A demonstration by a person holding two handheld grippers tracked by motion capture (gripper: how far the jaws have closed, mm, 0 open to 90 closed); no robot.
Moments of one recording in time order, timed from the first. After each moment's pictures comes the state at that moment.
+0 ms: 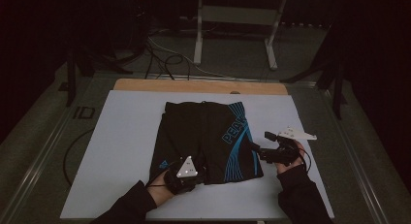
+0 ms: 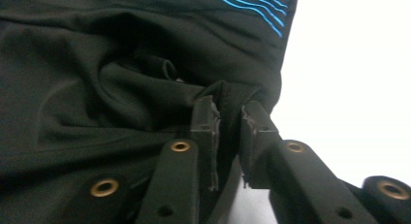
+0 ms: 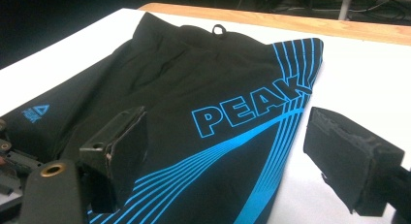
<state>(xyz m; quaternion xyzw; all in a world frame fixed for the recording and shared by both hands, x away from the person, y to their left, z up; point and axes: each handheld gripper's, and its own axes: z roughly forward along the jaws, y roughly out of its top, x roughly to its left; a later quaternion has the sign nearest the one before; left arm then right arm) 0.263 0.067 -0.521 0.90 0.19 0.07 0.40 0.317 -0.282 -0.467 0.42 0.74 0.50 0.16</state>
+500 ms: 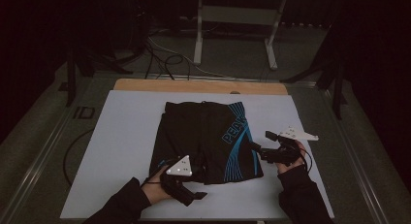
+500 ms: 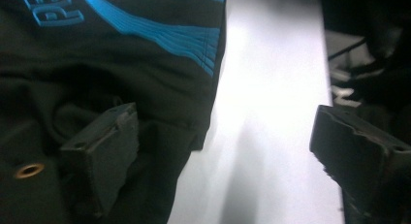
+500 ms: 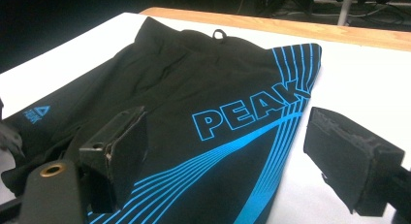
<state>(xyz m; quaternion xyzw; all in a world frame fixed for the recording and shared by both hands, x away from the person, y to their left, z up) 0.264 0.085 -0.495 0.87 0.15 0.00 0.47 0.315 -0.283 -0.465 0.41 0.74 0.51 0.16</state>
